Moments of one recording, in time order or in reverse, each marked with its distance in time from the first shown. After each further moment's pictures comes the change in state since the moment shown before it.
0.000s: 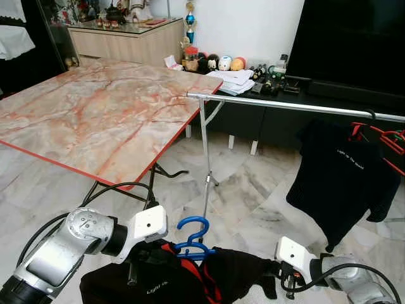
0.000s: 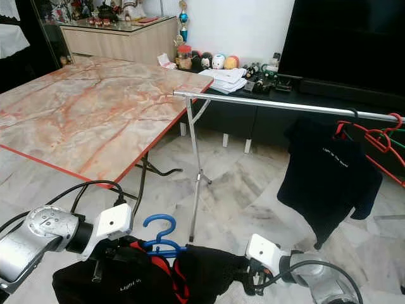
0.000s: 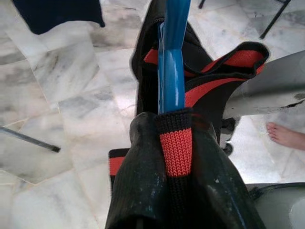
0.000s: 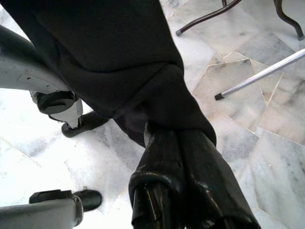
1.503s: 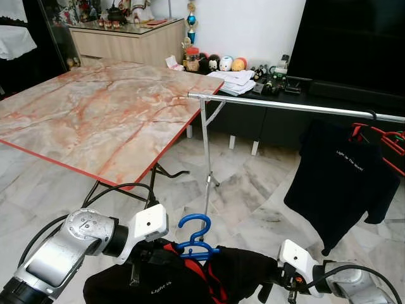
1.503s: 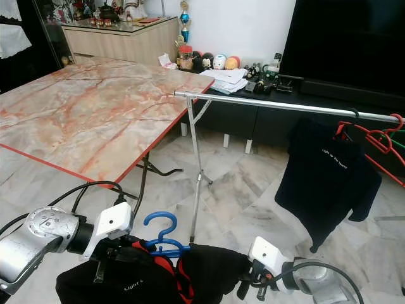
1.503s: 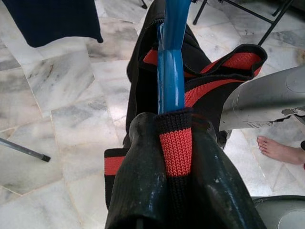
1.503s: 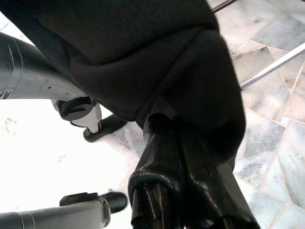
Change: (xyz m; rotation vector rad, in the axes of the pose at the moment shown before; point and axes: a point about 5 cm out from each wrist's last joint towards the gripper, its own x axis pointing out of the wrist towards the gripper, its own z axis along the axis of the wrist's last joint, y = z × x) left arm 0.000 -0.005 0.004 -0.045 -0.067 -0.037; right arm -0.001 0.009 -0.008 0.130 -0.007 0.042
